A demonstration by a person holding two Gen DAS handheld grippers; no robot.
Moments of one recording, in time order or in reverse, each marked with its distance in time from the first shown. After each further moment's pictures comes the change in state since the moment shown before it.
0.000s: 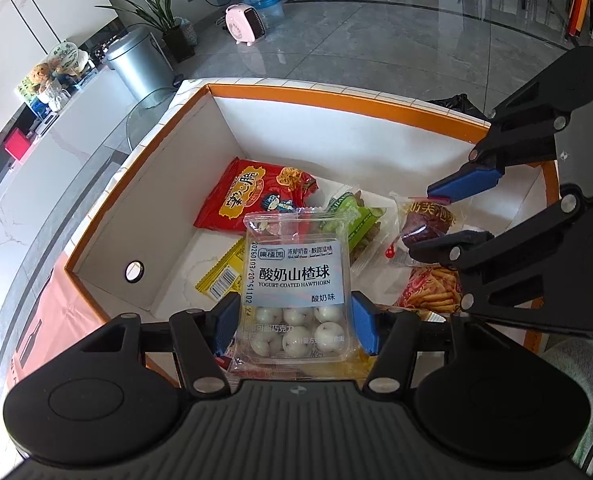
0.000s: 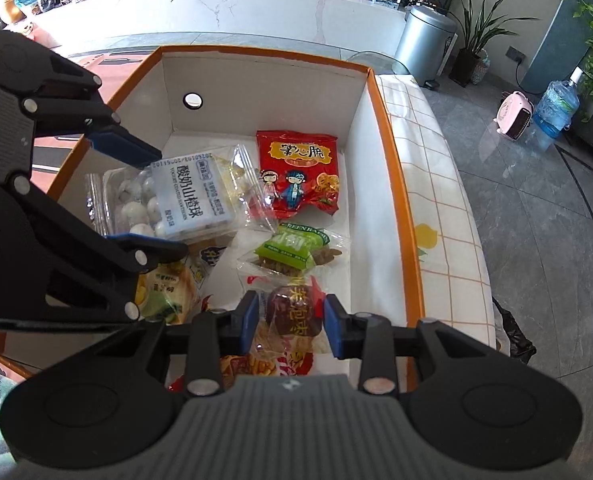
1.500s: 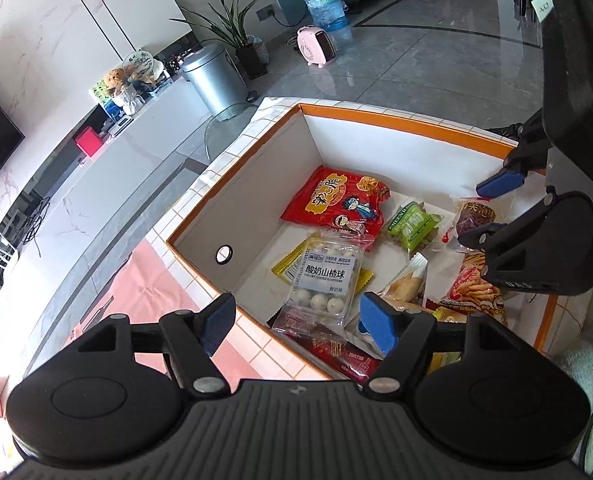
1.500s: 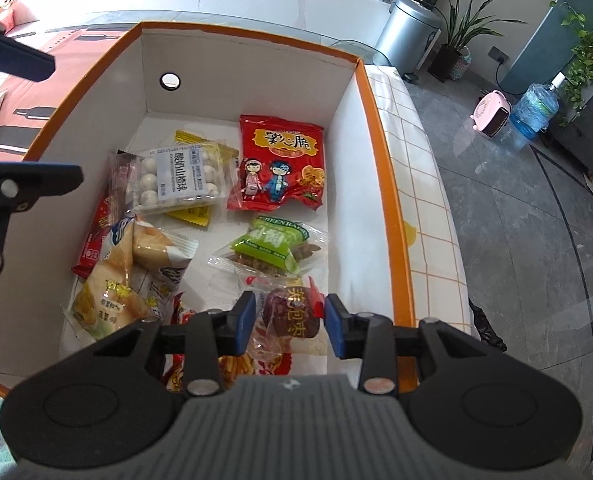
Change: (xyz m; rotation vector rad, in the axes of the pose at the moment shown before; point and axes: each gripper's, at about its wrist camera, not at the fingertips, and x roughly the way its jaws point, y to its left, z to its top) left arm -0.050 0.014 -0.028 -0.086 -0.072 0.193; right arm 0.010 0.010 0.009 -0.033 0.046 -0.118
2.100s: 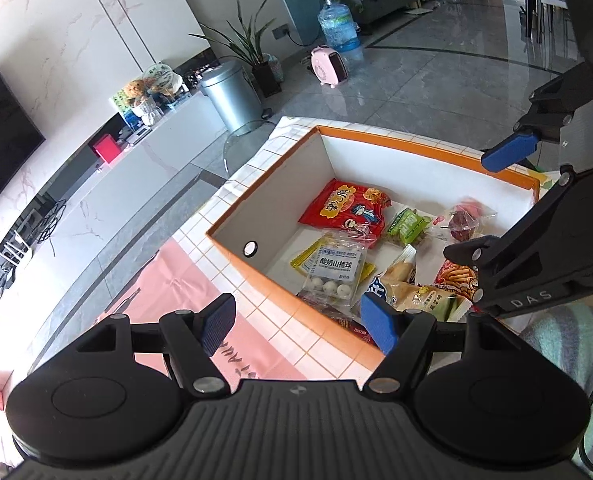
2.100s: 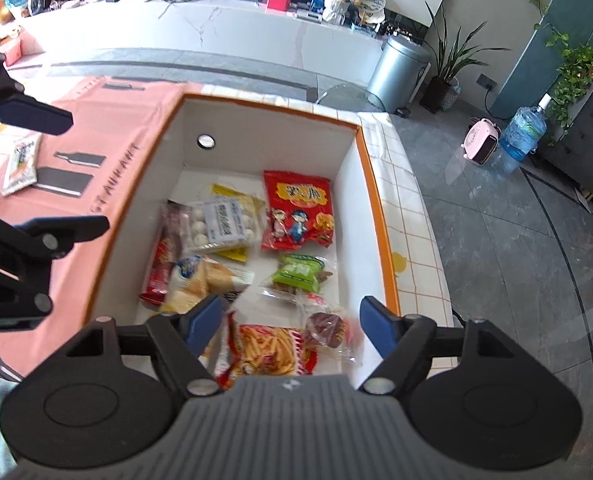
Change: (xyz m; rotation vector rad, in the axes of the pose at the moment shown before) left arm -0.062 0.011 -0.023 -0.037 -0.062 0.028; right arm -0.090 0.029 0.000 0.029 -0.123 0.015
